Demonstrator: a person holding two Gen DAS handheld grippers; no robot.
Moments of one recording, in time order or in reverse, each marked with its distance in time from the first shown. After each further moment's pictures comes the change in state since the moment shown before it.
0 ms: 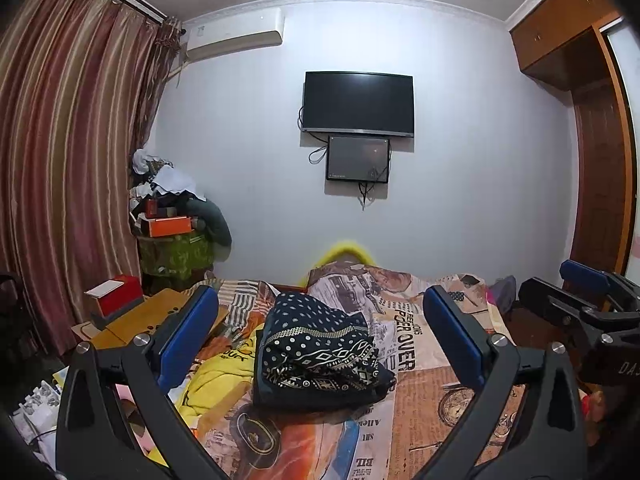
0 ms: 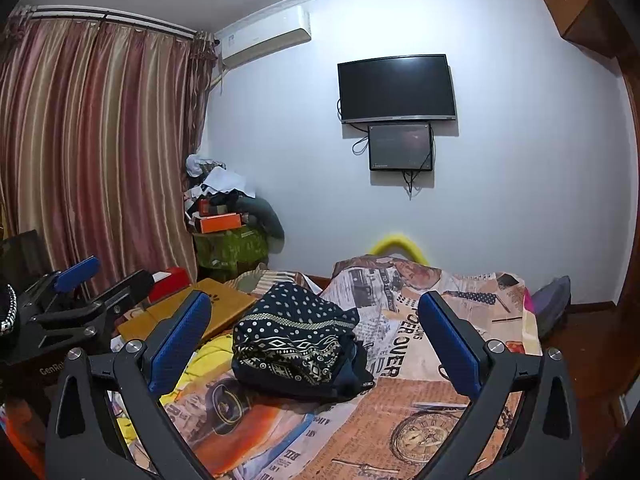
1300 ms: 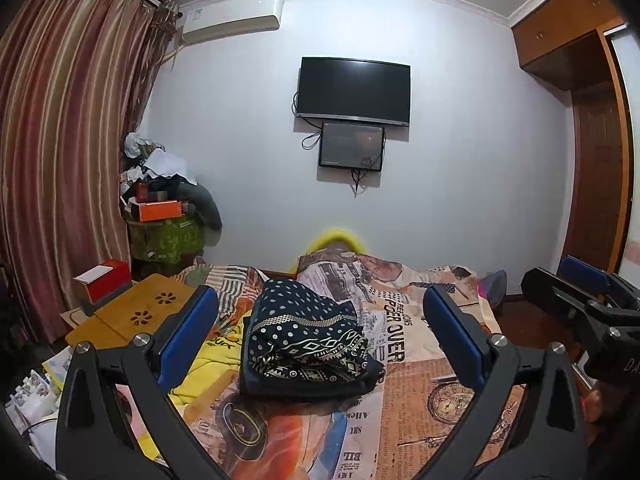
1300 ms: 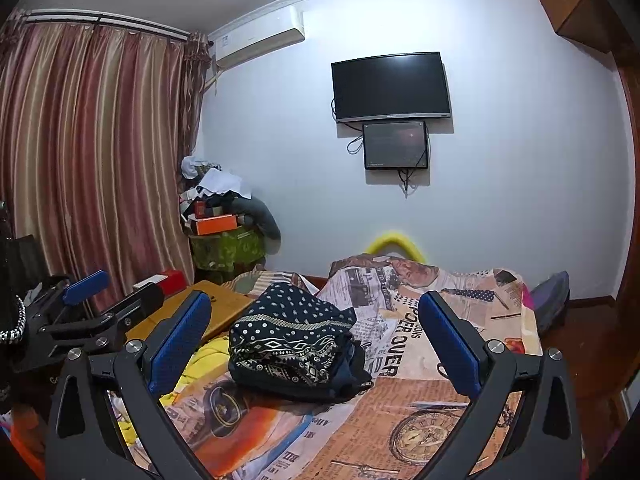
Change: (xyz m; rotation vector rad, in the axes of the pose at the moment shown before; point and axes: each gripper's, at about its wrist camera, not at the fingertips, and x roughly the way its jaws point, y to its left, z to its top) left arm 0.012 0.005 -0.004 -0.026 0.050 -0.043; right arm 0.000 -0.009 0.004 0.016 0.002 -0.006
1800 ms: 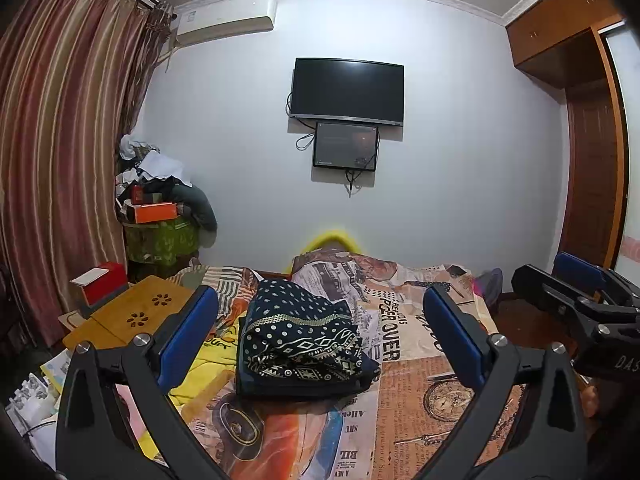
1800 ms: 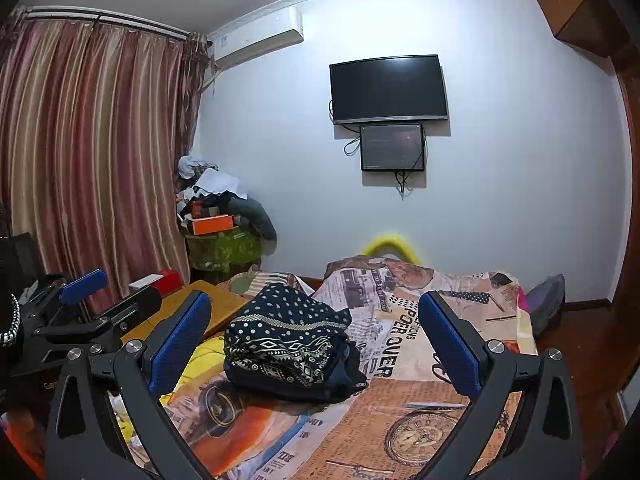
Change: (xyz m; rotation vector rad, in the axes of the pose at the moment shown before) left arm -0.004 -0.004 0.000 0.008 -0.003 -0.016; right arm 0.000 0.002 -0.001 -0.007 -0.002 -0.017
